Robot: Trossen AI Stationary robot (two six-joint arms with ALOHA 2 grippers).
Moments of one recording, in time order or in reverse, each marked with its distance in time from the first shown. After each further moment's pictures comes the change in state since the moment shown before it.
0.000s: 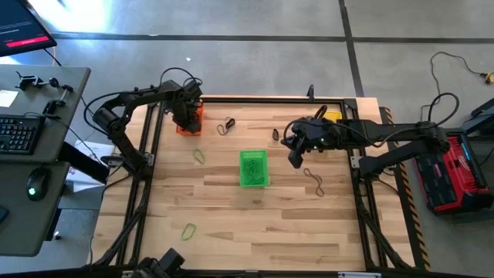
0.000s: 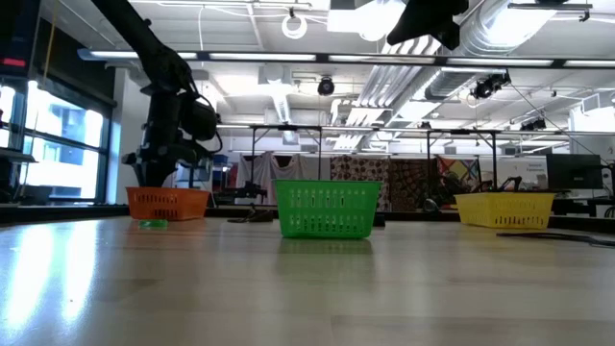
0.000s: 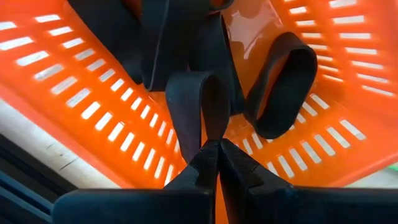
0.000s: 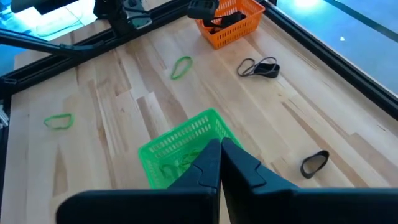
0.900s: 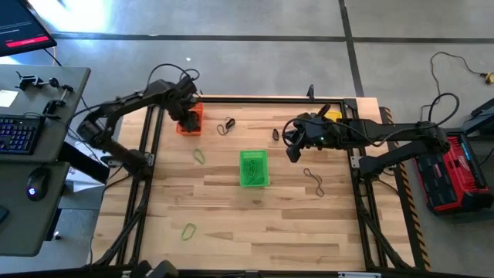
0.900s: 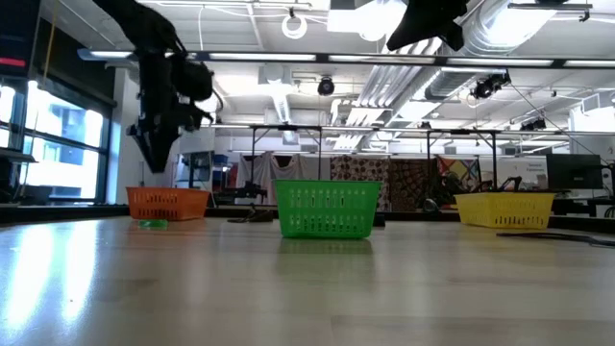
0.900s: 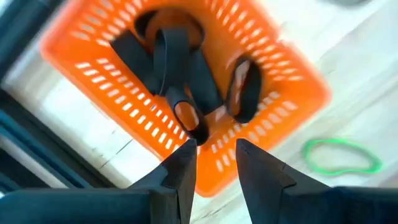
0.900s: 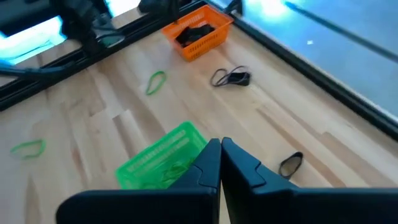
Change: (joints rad) left arm -0.056 -0.220 0.000 -0.020 -0.038 0.061; right arm -0.006 0.000 0.000 0.000 0.114 0.055
